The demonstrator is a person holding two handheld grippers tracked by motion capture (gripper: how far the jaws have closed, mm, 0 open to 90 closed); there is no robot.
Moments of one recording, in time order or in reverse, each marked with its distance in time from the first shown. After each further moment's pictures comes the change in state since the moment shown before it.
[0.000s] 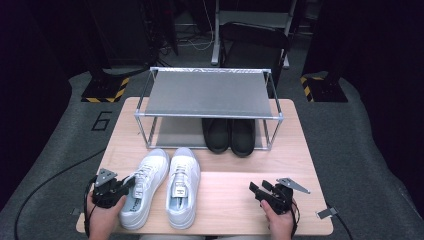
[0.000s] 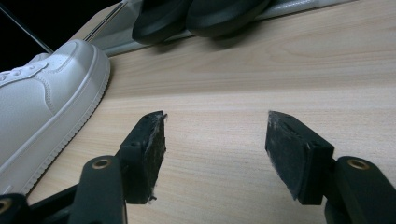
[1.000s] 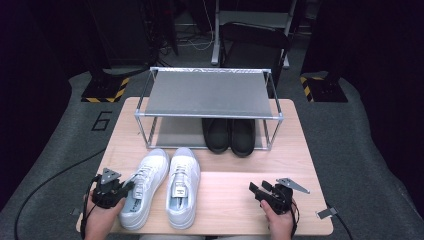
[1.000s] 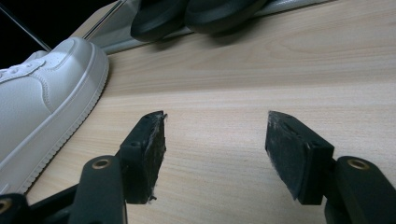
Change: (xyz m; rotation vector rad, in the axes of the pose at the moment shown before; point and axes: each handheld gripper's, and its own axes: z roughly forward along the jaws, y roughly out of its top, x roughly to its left) left arm -0.005 0.004 -0.003 0.098 0.050 0.053; right arm -0.001 -0.001 0.001 0.013 -0.001 0.006
